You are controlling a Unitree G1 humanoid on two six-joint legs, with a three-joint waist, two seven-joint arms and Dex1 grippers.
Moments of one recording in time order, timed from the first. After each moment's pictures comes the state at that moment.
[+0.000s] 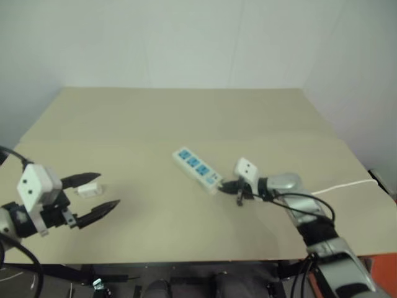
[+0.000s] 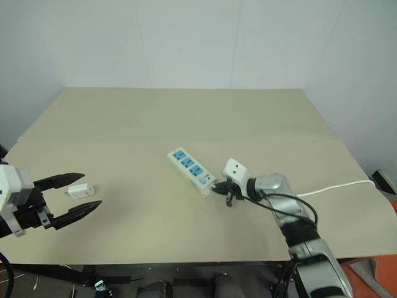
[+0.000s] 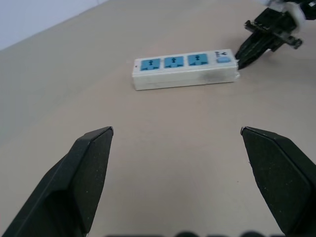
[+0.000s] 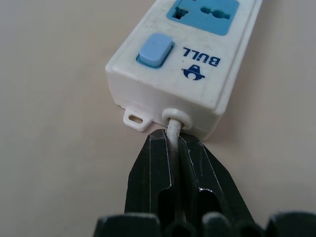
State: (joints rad) left arm 0.24 0.88 0.68 -0.53 -0.67 0.53 -0.98; right arm -0.51 -0.49 0.21 0.15 0.04 0.34 1.03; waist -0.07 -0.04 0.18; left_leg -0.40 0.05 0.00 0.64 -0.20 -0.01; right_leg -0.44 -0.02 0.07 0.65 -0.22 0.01
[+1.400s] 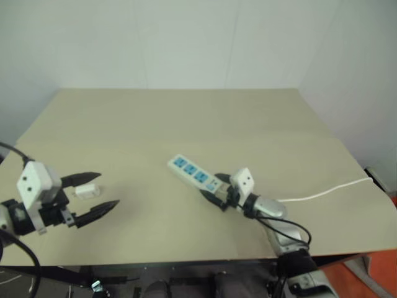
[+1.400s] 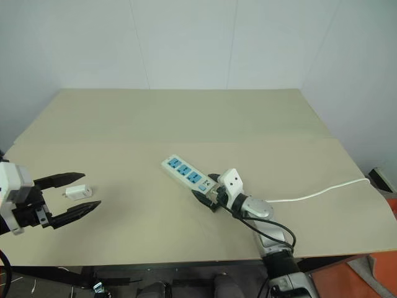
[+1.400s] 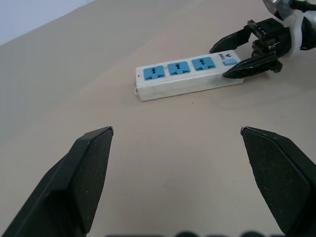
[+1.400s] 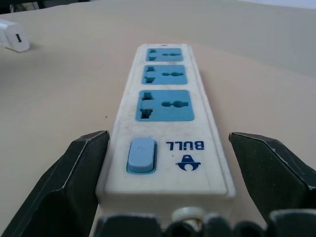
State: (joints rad) left arm 0.22 0.91 0.68 -0.52 -0.67 0.54 -1.01; right arm -0.39 -0.21 0.12 0.25 0.14 0.01 0.71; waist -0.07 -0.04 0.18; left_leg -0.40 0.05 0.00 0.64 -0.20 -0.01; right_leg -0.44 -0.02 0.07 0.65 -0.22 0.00
